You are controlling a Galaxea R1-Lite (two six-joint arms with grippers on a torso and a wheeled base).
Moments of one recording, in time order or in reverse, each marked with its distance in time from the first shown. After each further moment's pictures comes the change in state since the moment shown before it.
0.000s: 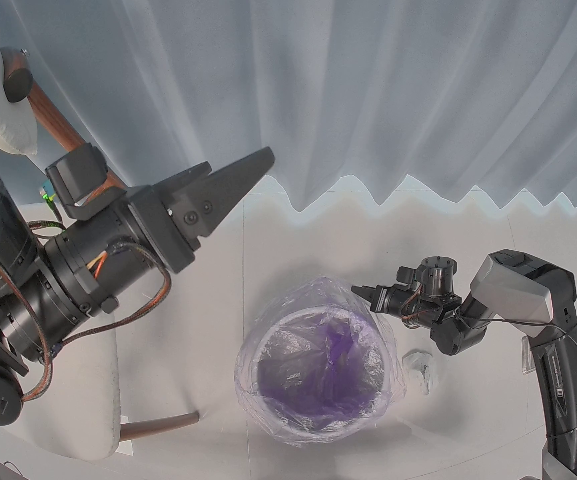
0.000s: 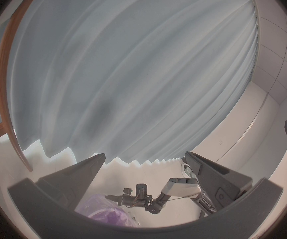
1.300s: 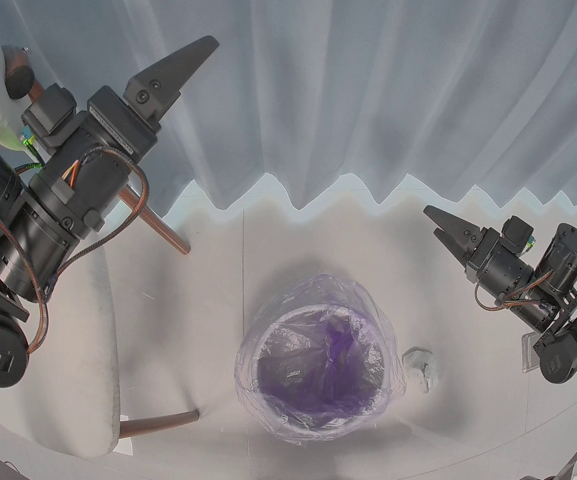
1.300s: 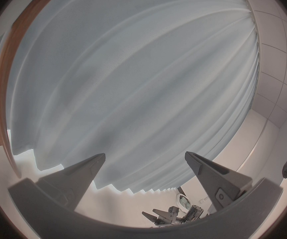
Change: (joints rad) left arm 0.109 0.061 -0.124 -0.186 0.010 -0.176; right arm 0.015 -0.760 0.804 -0.520 -0.044 0.393
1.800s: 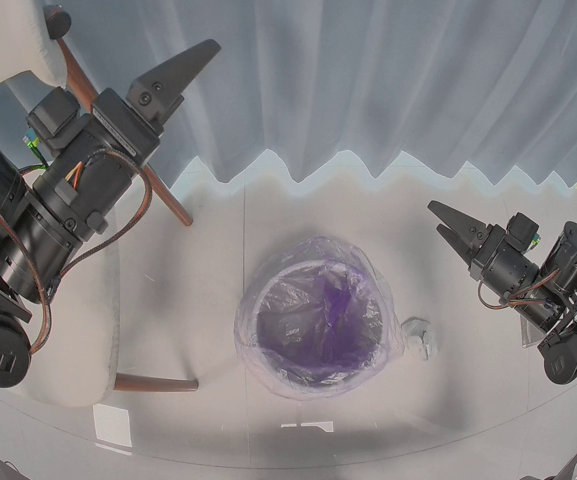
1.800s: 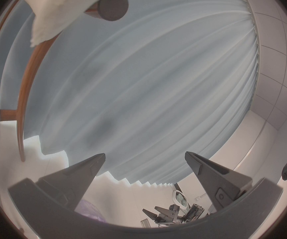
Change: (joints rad) left arm 0.001 0.006 0.001 0.007 -0.002 -0.030; right arm 0.005 -0.032 0.010 0.000 0.001 0.004
